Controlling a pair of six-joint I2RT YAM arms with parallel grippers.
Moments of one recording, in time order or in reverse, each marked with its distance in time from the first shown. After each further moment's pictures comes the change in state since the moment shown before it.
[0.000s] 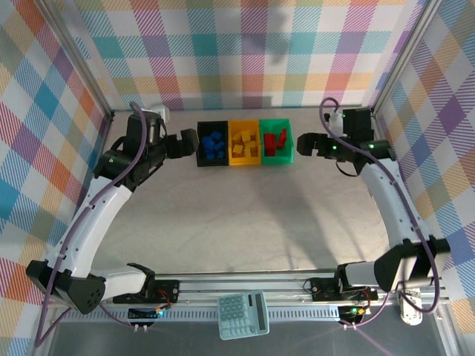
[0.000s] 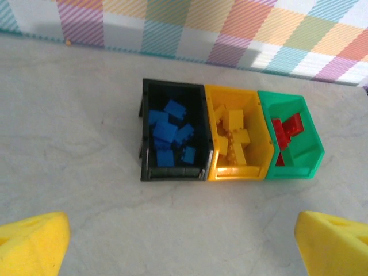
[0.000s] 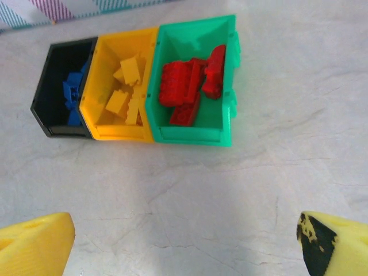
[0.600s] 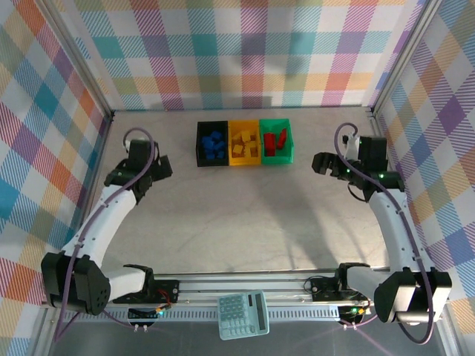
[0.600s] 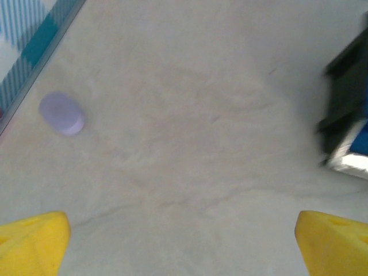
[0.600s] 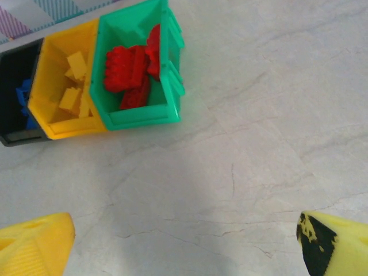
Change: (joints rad) left arm 0.224 -0.033 -0.487 0.194 -0.254 0.019; right arm -0.150 -0.207 -0.357 0.157 -0.006 0.017
